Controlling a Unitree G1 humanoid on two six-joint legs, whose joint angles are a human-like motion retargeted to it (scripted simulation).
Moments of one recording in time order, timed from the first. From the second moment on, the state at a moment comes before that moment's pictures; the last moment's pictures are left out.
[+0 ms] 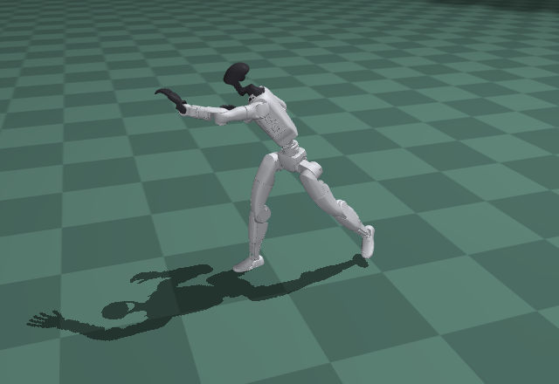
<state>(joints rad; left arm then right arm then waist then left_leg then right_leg) -2.08 0.83 -1.26 0.74 0.31 -0.02 0.60 0.19 -0.57 -0.09 -0.70 -0.24 -0.26 -0.55 -0.78 0.18 0.45 0.28 0.33 0.28 0.18 0.06 -0.26 -0.56 -0.17 -0.19 0.21 -0.04 0.09</state>
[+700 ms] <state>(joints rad) 0.41 0.69 0.44 -0.59 -0.81 -0.22 -0.05 -2.45 -1.24 1.23 -0.87 -0.15 -0.33 -0.77 0.23 -0.05 0.25 0.05 0.44 0.15 0.20 0.02 -0.26 -0.75 -0.83 -0.28 1.51 -0.73 0.02</state>
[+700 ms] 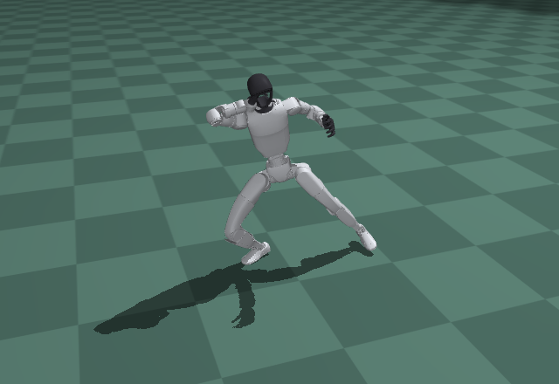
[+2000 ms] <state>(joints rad) 0.05 0.40 -0.30 -0.27 -1.34 -0.21 0.10 -0.33 -0.63 -0.15 -0.29 1.06 -0.45 -0.31 0.22 0.00 0.35 -0.05 0.21 -0.03 0.25 -0.30 -0.11 -0.19 -0.21 -0.23 0.72 -0.28 0.03</state>
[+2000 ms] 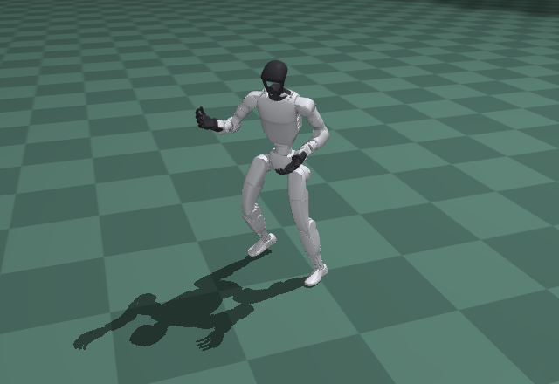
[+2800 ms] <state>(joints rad) 0.65 0.37 0.37 -0.16 -0.33 -0.28 0.36 -0.09 -0.45 0.18 -0.47 0.06 -0.20 -0.08 0.55 -0.33 0.42 -1.21 0.50 0.41 2.16 -0.22 -0.26 0.36 -0.61 0.52 0.21 -0.24 0.24</state>
